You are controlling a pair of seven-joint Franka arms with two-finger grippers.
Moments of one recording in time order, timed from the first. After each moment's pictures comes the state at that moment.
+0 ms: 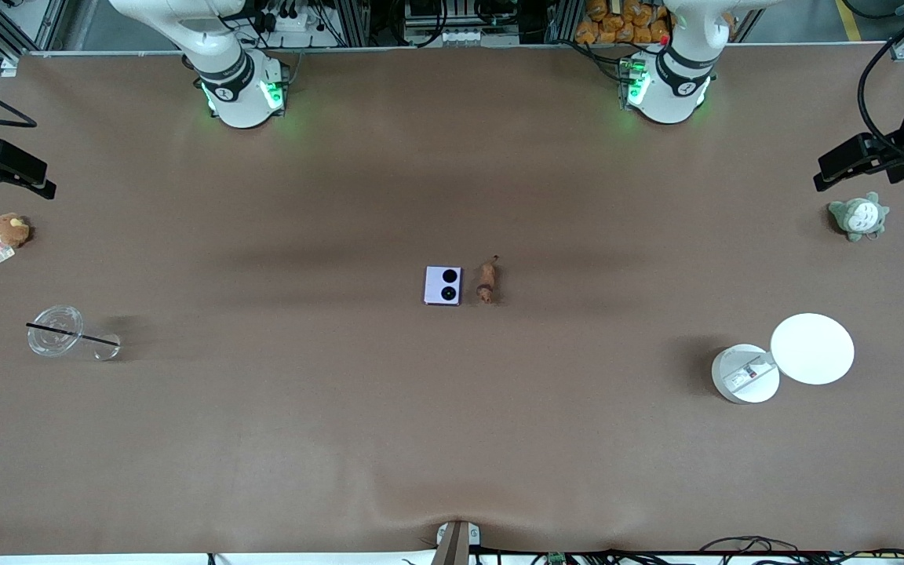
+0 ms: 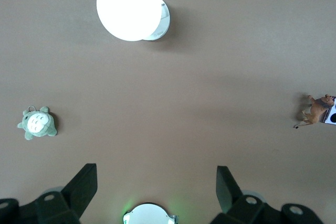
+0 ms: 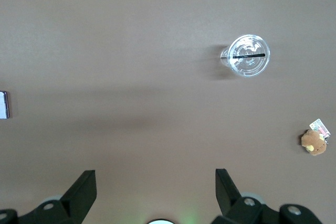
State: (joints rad) left arm 0.08 0.03 -0.14 -1.44 0.01 1.40 -0.17; right arm 0.02 0.00 -0.08 -1.49 0.00 1.42 -0.05
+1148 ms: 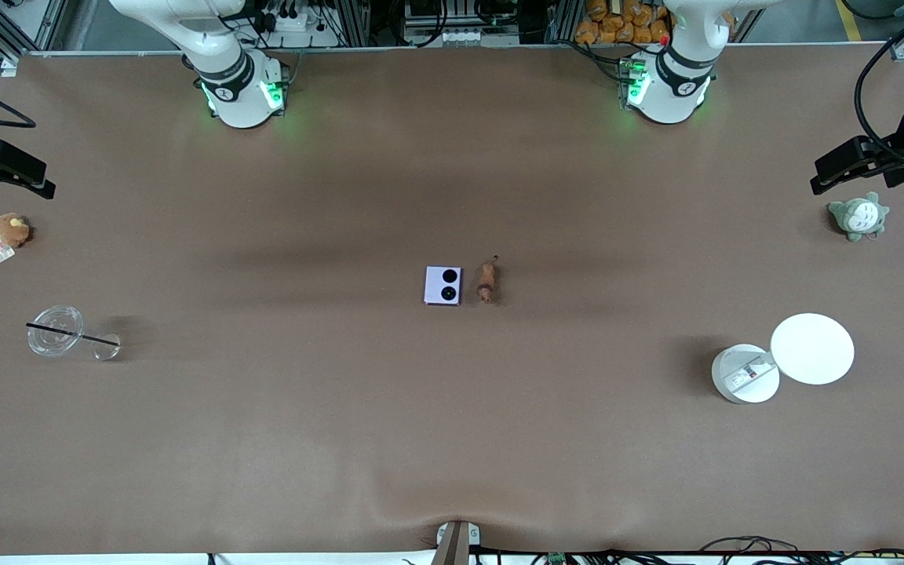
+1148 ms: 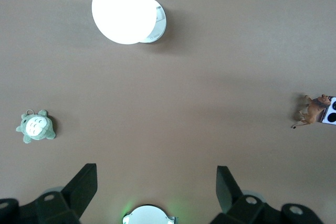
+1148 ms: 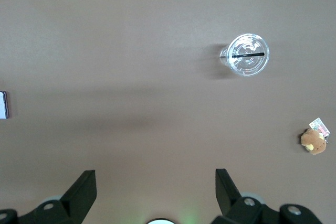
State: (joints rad) left arm 0.08 0.04 -0.15 -1.43 0.01 1.40 -0.17; right arm 0.02 0.00 -0.08 -1.49 0.00 1.42 -0.05
